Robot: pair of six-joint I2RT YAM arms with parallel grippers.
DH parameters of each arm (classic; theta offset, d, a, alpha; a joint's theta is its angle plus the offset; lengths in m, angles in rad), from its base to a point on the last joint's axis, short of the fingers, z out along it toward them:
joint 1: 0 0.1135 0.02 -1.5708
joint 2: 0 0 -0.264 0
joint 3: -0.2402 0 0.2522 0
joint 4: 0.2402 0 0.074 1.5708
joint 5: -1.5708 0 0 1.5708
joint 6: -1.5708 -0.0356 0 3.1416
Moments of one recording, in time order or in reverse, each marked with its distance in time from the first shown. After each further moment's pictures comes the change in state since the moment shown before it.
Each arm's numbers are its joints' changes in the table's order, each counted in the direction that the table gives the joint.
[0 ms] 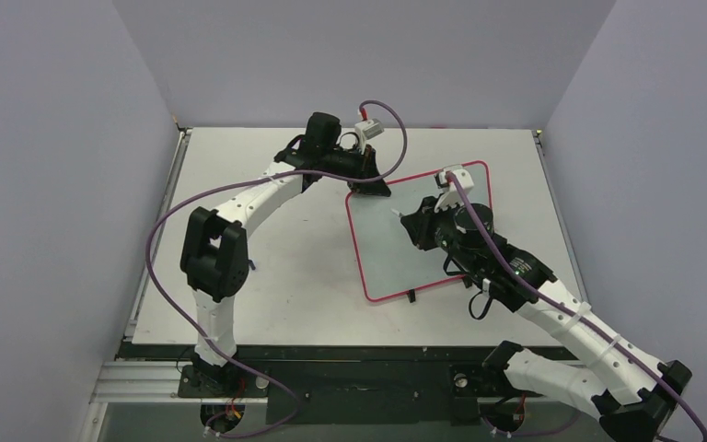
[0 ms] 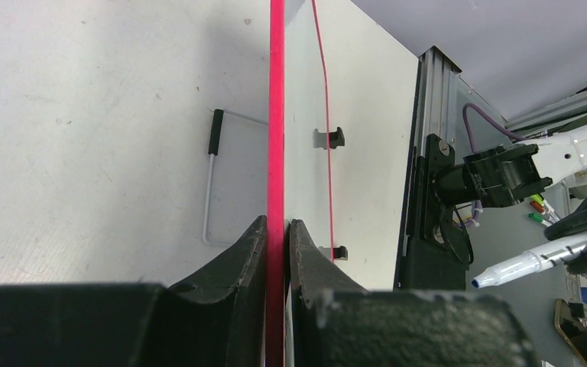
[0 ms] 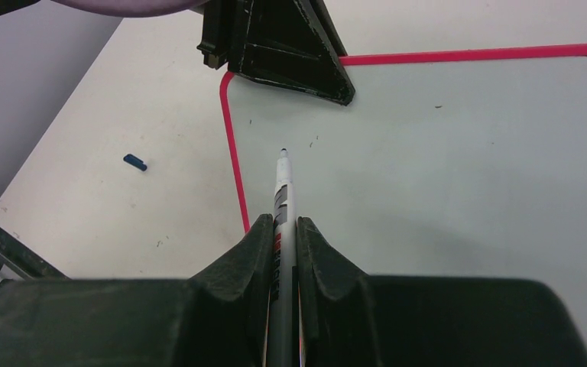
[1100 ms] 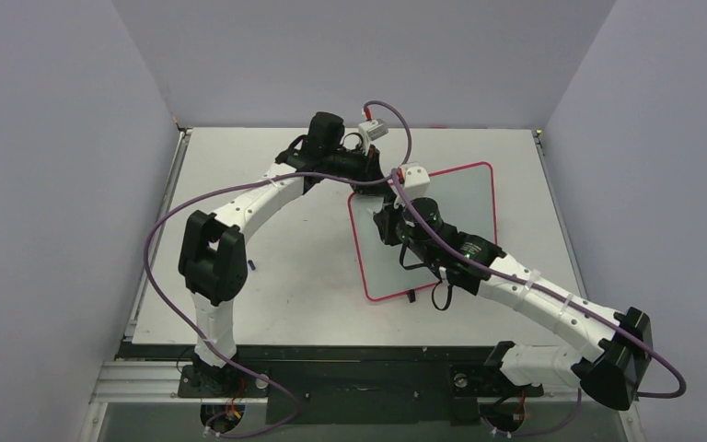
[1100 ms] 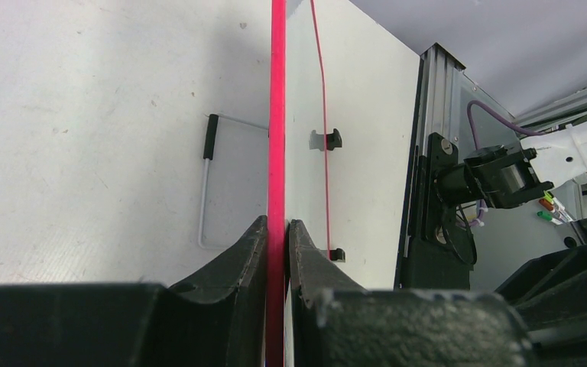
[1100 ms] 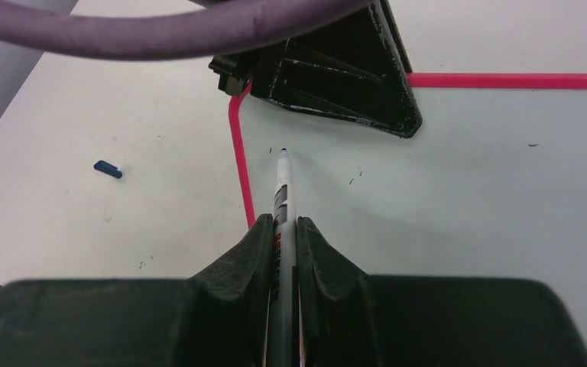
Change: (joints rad) left arm -0.026 -0.029 0.002 0.010 0.033 -0.011; right arm 0.143 0.253 -0.072 -0.093 -0.173 -0.010
